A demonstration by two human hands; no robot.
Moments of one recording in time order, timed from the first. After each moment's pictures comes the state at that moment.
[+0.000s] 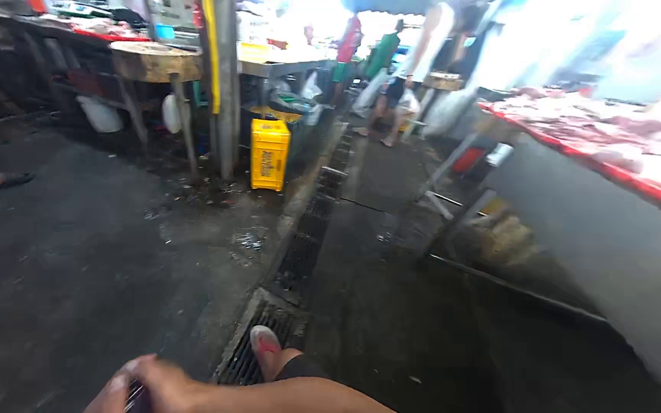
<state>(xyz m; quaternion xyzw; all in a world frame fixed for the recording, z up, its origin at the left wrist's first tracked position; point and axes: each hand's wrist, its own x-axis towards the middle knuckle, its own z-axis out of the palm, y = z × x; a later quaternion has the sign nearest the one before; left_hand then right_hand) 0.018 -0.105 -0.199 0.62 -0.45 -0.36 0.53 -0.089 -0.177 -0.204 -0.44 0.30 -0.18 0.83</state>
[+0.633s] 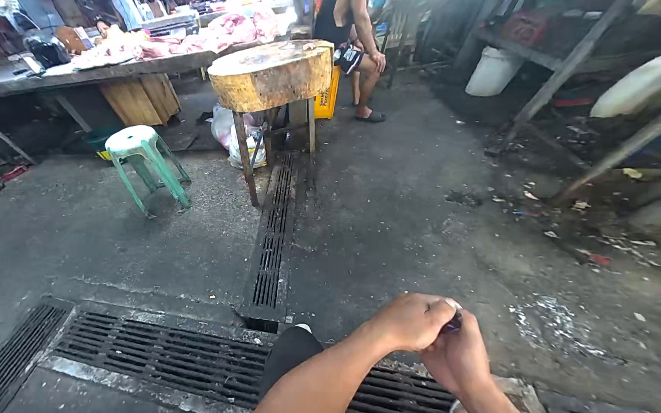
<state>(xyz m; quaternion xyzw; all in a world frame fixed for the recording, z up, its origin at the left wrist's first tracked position) 0.019 -0.095 -0.178 0.66 -0.43 -0.41 0.47 -0.079 -0.168 -0.229 -0.42 0.25 -0.22 0.84</state>
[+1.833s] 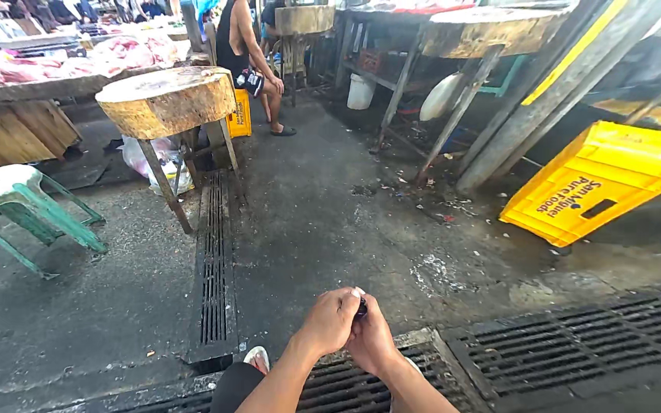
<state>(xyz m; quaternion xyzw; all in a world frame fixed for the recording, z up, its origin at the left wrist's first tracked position) 0.019 -0.099 -0.179 0.67 -0.43 -0.39 0.47 -0.079 -0.168 -0.213 -0.37 0.25 -0.21 0.87</state>
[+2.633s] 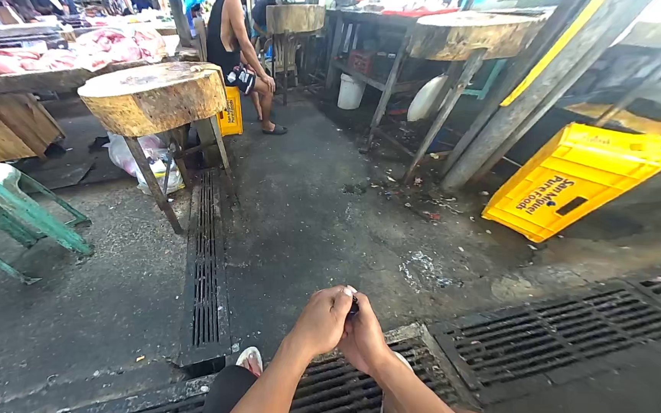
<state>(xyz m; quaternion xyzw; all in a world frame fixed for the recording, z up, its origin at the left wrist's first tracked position) 0.020 -0.099 -0.178 0.67 -0.45 -0.37 0.46 -0.077 -0.167 -0.216 -0.37 0.24 -0.21 0.87</state>
